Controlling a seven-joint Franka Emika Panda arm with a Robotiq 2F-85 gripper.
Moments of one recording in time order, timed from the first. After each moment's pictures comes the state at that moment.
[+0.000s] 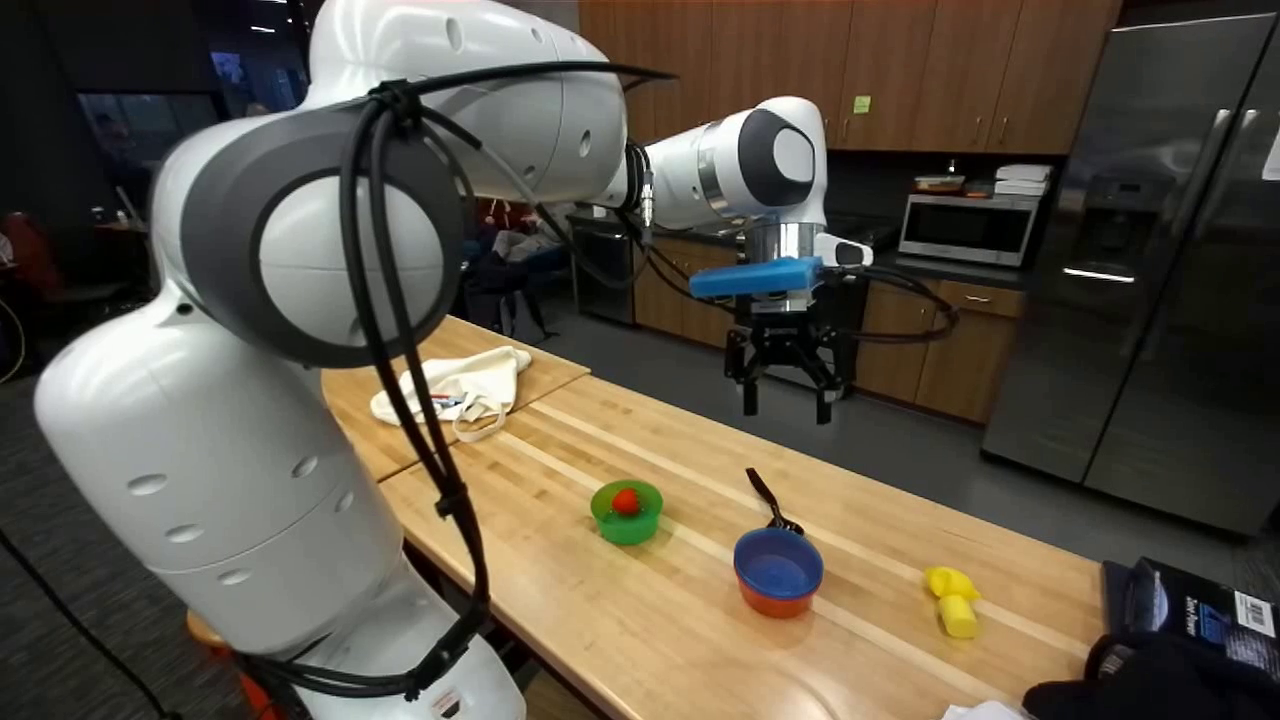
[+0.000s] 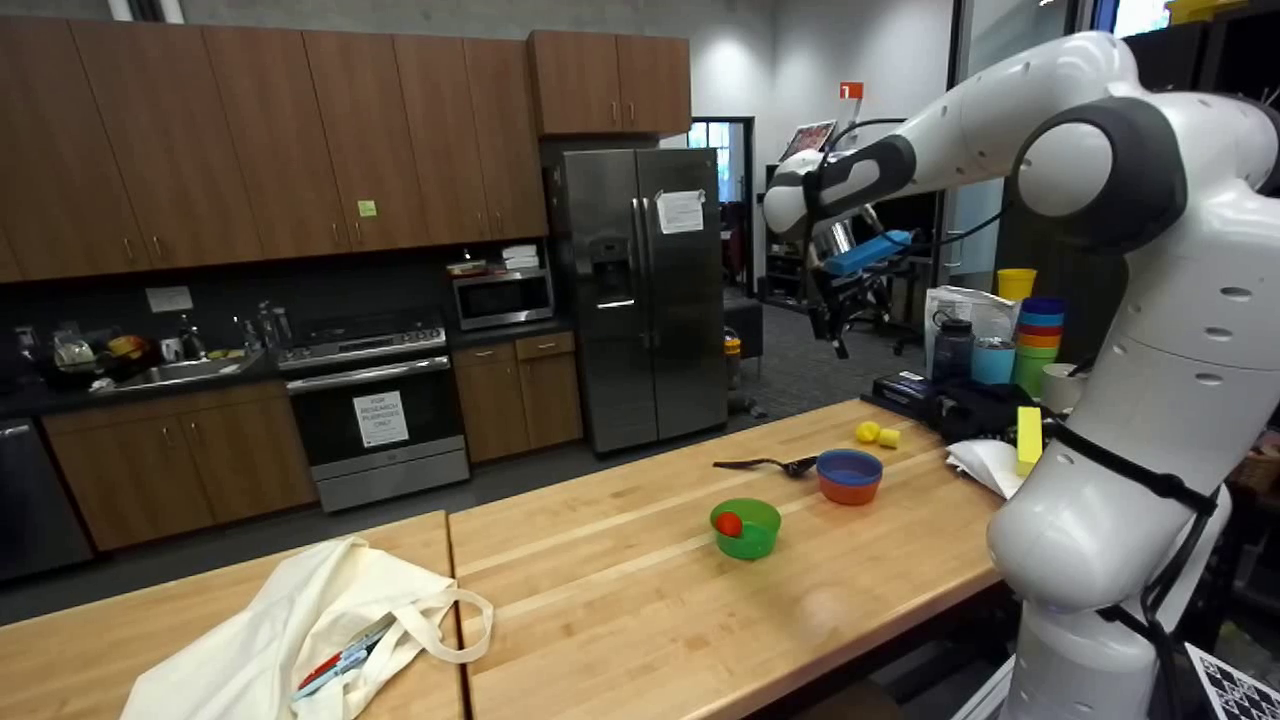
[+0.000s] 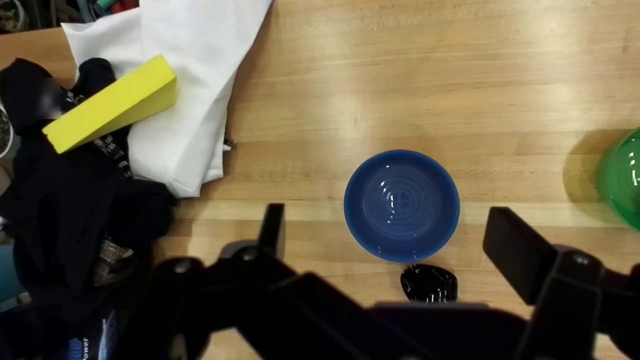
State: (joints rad) arm -0.18 -0.18 -0.10 -1.95 -0.28 1.51 -0.01
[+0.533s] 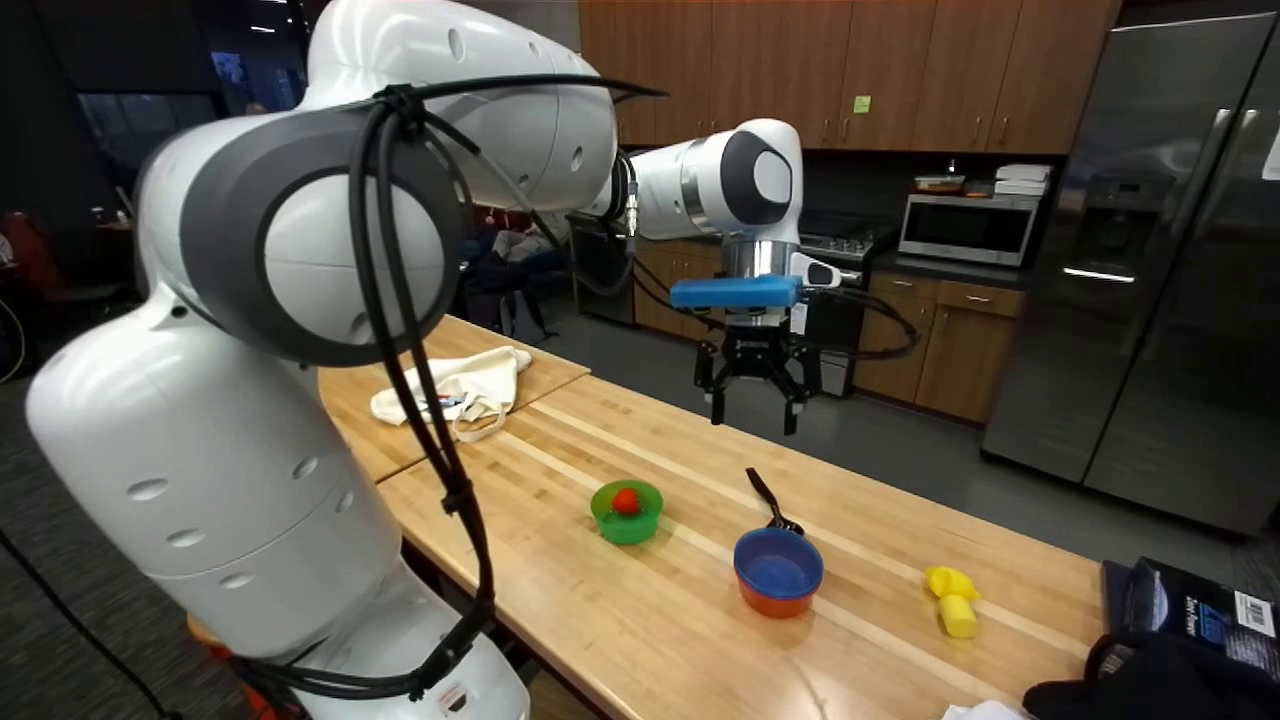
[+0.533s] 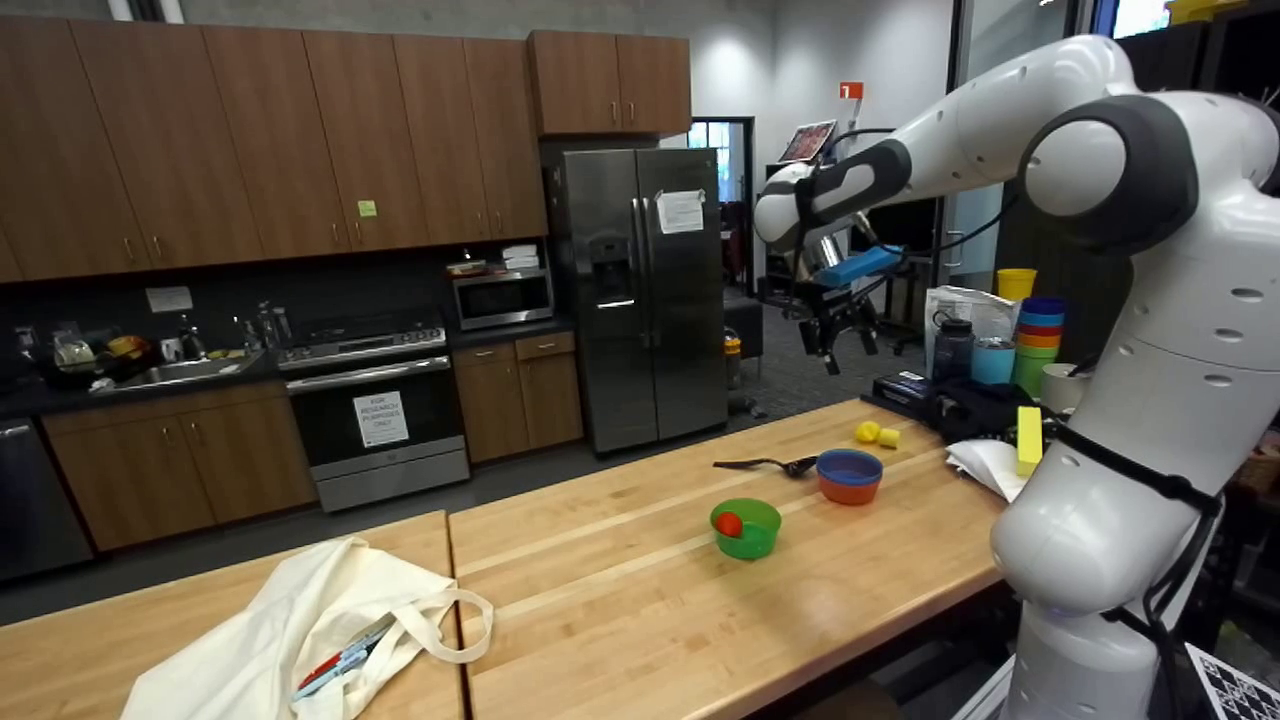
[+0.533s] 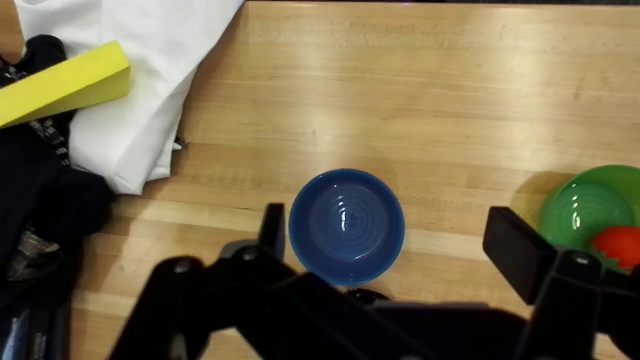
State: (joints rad) arm -0.14 -0.19 -0.10 -2.01 -0.23 1.51 -0.09
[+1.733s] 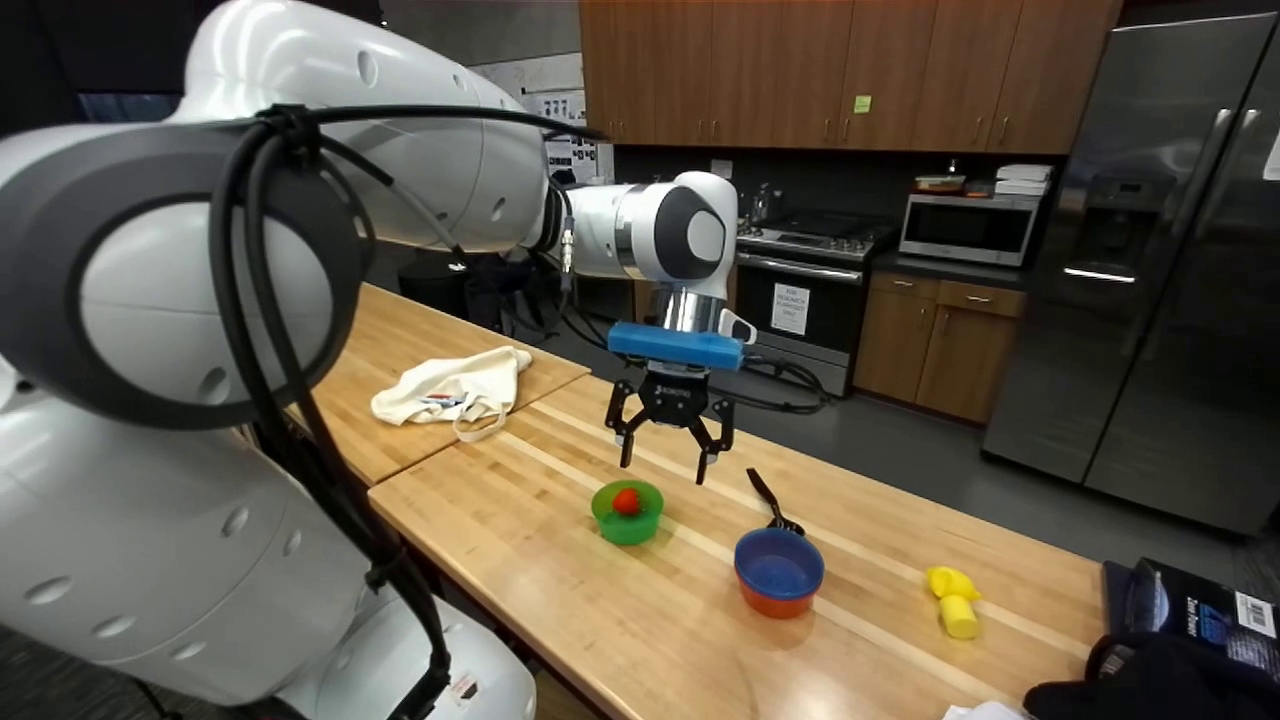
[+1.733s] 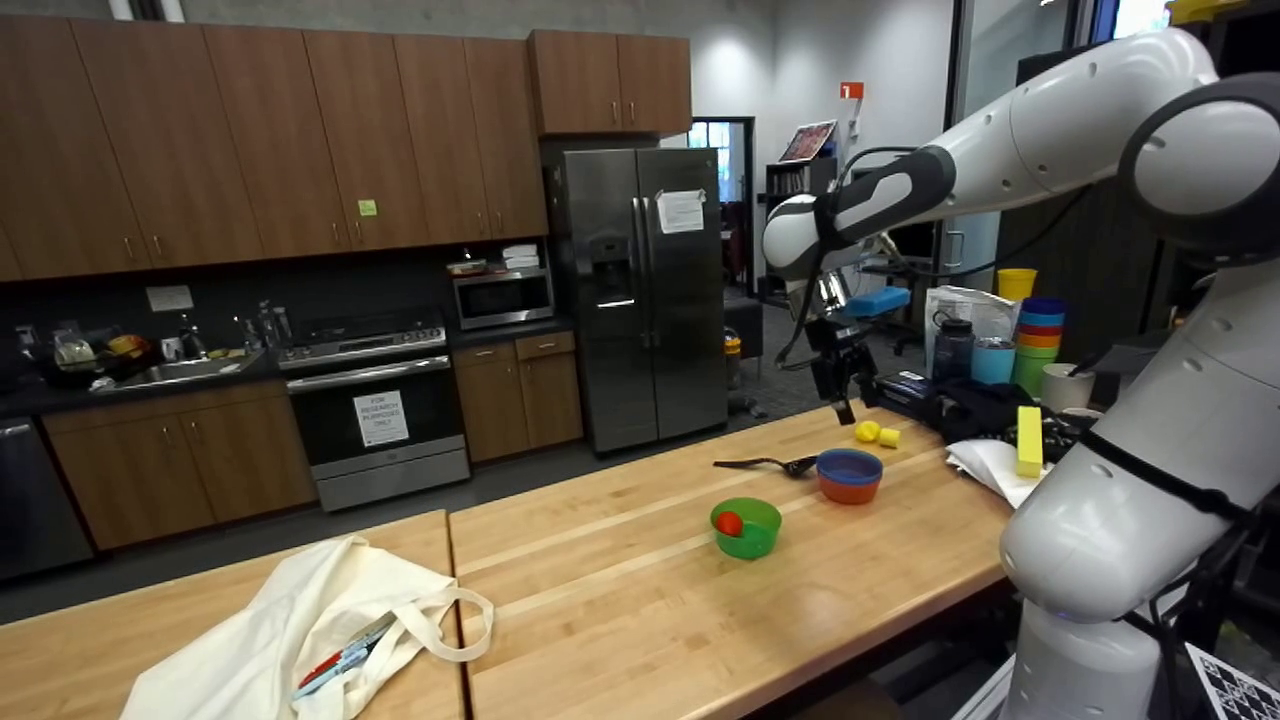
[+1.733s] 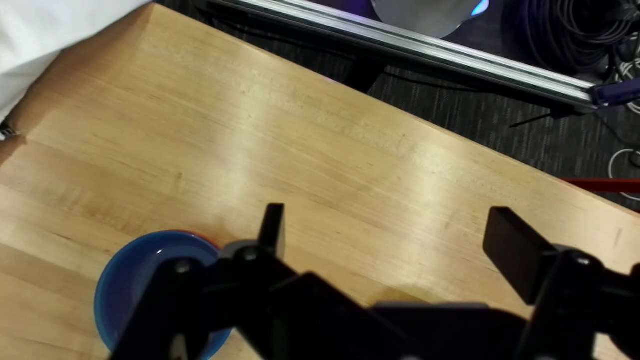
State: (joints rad) arm -0.04 -0.38 -0.10 -2.30 -0.11 1.52 -0.33
